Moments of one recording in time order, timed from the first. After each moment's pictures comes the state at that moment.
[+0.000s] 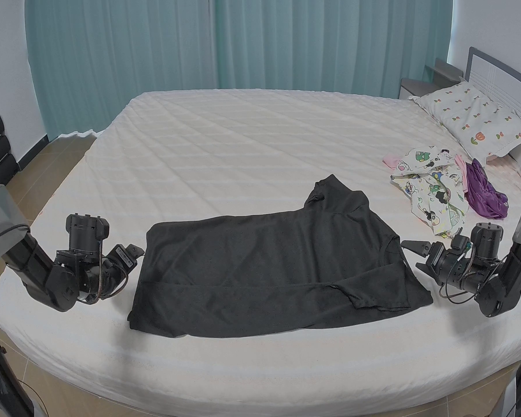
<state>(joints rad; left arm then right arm) -0.11 1.98 -0.67 -0.65 0.13 -0.84 -0.06 2.13 -0.51 -1.25 0.47 0.70</state>
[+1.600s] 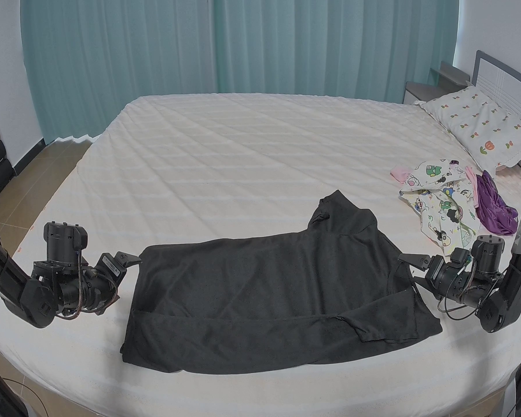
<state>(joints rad) -0.09 1.82 -0.51 -0.65 -0.07 -0.99 -0.02 2.12 -0.36 -1.37 0.46 0.75</state>
